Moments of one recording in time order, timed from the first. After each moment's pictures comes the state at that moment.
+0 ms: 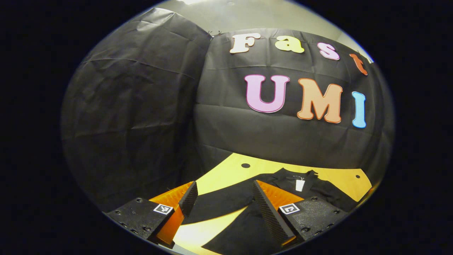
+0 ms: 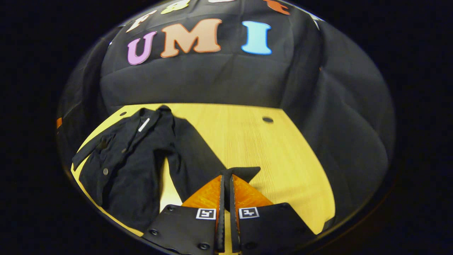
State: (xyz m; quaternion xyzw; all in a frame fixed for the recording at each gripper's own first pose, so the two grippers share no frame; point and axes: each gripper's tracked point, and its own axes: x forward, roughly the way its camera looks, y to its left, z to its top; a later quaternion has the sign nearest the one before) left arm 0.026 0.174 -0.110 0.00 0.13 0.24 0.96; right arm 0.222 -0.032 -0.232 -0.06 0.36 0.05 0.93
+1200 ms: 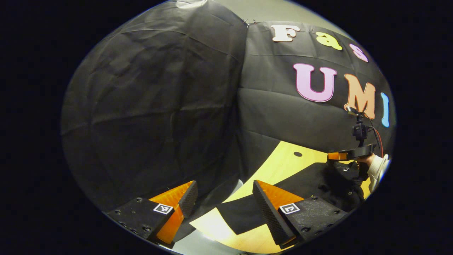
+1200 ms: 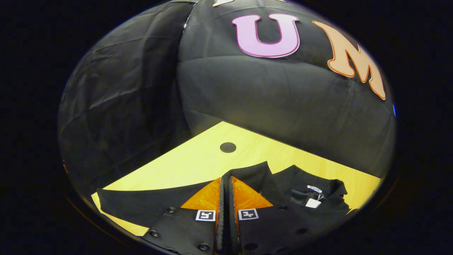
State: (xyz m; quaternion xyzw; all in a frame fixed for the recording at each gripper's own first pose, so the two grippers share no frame) left arm -0.052 0.336 -0.153 -0.03 0.18 0.34 0.92; right arm 0.358 0.518 -0.249 -0.11 0.34 0.34 0.87
